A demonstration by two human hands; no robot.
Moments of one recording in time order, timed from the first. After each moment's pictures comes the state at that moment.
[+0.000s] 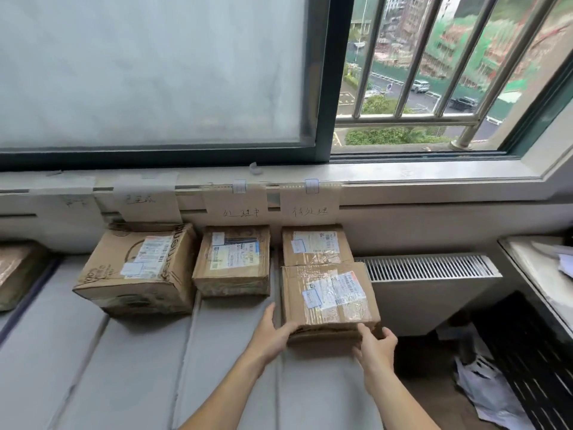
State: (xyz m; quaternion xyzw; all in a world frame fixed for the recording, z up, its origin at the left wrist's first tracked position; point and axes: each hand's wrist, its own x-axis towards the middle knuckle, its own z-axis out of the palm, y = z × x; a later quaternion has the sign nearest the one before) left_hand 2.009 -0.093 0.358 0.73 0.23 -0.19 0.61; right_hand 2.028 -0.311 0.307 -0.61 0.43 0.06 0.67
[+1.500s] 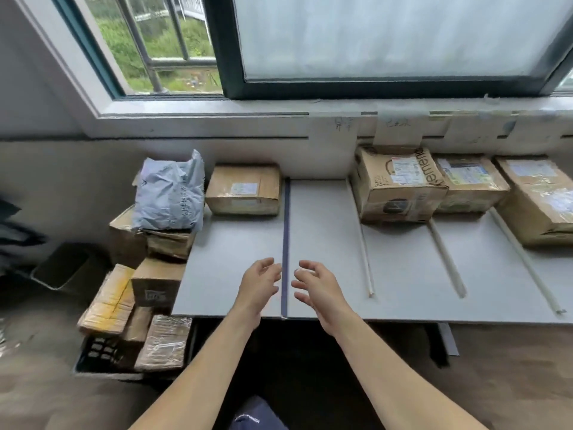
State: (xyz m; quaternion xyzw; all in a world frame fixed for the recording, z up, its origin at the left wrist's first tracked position) left_hand 1.684 0.571 0.397 0.65 0.30 -0.07 0.69; right_hand 1.705 0.428 0.402 -0.67 0.13 0.27 0.68
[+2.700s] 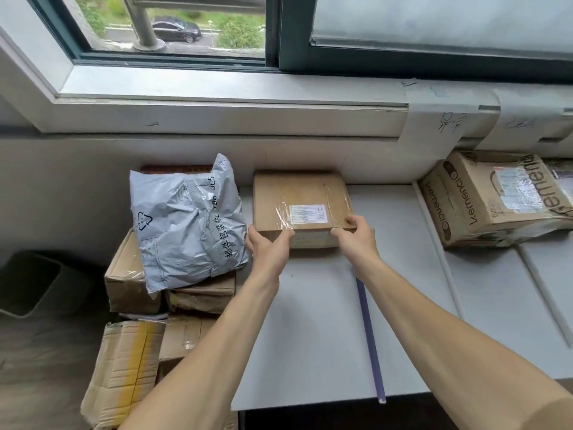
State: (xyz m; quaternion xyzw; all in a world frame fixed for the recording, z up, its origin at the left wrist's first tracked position) left_hand 1.909 0.785 0.340 0.65 0.36 -0.08 0.66; right_hand 1.955 0.623 0.342 -0.82 0.24 0.13 0.50
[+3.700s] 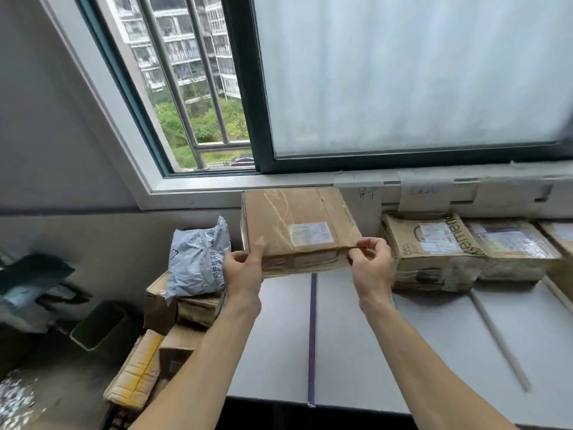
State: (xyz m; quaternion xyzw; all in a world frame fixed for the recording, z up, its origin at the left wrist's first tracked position) left_hand 1.784 0.633 0.513 0.58 0.34 0.20 0.72; right_hand 1.843 0.437 0.487 -0.70 0.10 -0.09 0.70
